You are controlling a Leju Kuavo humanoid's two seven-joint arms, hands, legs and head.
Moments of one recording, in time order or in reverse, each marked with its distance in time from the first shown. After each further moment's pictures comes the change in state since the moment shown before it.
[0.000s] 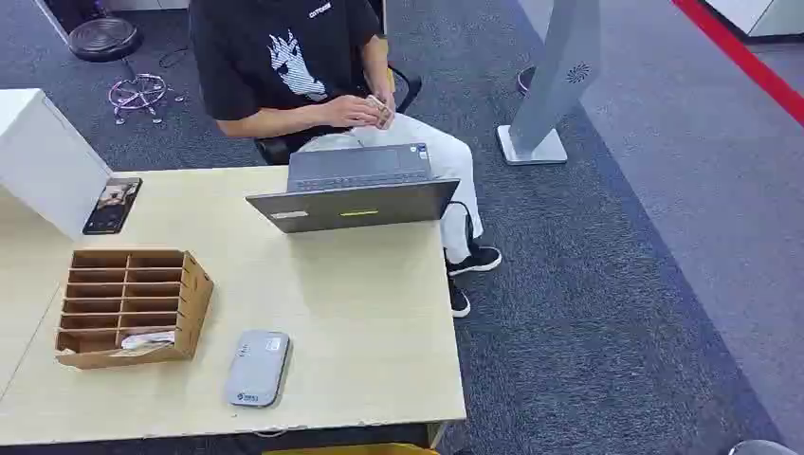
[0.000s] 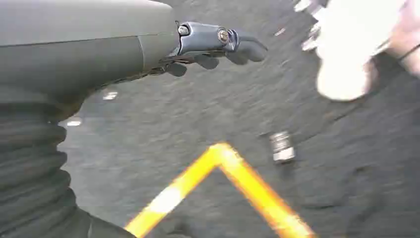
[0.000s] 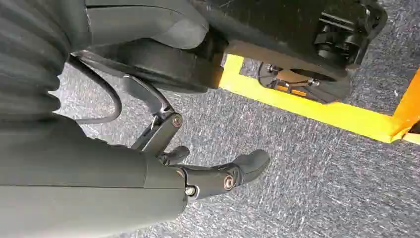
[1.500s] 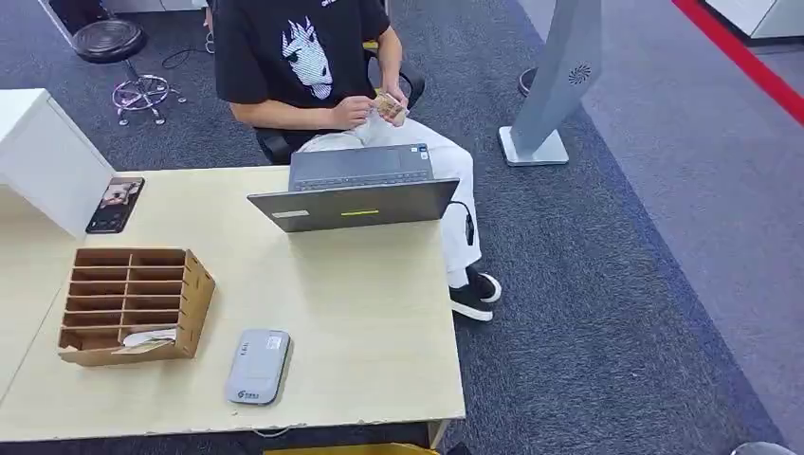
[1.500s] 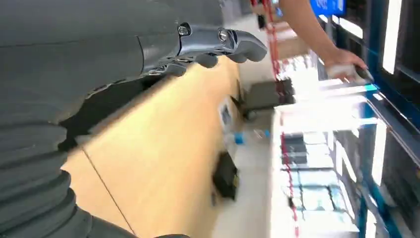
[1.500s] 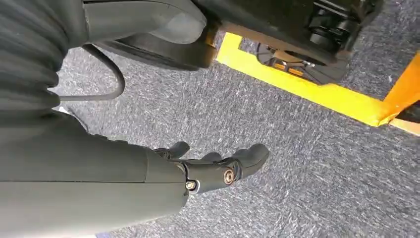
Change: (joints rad) left arm -0.264 0.117 0.081 -0.722 0.105 -0.116 -0.614; right arm 0.000 0.010 -0.059 -0.060 0.190 0.003 0.026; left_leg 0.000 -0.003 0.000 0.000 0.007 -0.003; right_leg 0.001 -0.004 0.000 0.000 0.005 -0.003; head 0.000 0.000
